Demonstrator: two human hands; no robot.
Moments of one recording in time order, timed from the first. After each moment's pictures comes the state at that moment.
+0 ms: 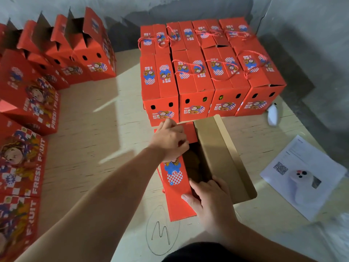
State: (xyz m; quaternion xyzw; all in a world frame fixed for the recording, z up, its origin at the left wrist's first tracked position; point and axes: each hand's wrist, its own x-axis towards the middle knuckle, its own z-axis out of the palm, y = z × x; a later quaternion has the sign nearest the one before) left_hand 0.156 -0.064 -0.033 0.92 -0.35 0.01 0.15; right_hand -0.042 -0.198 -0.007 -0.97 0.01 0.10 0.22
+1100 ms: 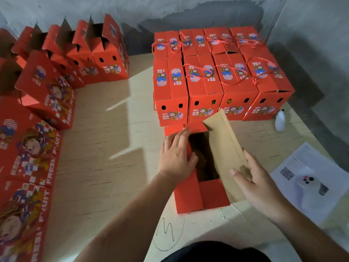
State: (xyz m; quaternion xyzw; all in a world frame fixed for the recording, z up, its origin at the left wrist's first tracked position) left_hand 0.078 -0.065 -0.041 0.96 -0.16 0.00 0.25; right_hand -0.037 -0.277 0.017 -0.87 0.12 0.07 0.48
